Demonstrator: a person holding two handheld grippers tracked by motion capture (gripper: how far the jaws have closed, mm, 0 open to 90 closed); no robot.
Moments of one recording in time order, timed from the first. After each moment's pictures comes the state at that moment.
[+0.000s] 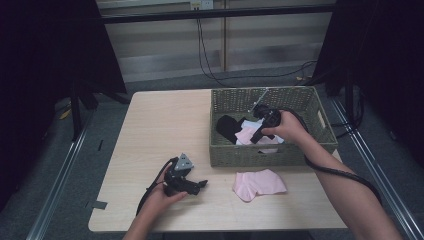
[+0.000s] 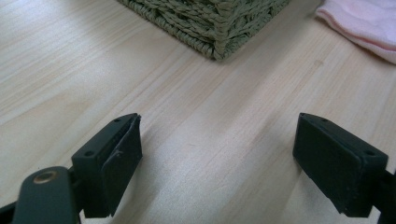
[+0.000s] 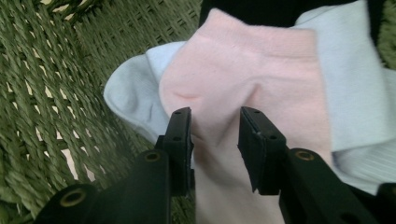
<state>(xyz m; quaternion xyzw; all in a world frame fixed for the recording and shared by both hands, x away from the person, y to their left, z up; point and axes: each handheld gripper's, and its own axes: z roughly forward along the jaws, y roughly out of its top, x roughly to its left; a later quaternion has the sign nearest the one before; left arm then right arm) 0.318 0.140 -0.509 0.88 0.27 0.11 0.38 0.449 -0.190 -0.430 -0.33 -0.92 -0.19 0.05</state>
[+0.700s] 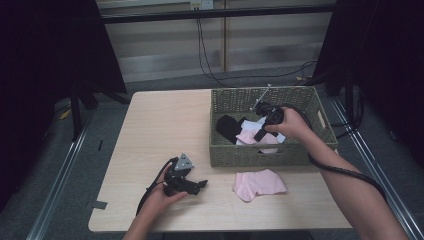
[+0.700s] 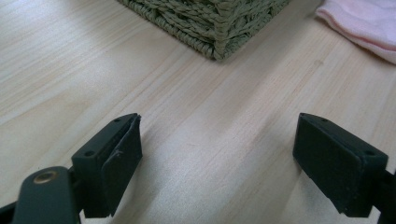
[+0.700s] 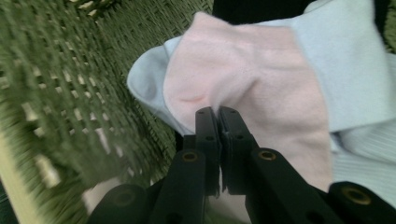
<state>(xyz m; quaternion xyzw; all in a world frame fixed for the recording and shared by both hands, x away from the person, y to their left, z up) 0.317 0.140 -0.509 0.88 0.27 0.11 0.38 0.445 -0.198 -0.410 -0.34 -0.92 -0.18 0.07</state>
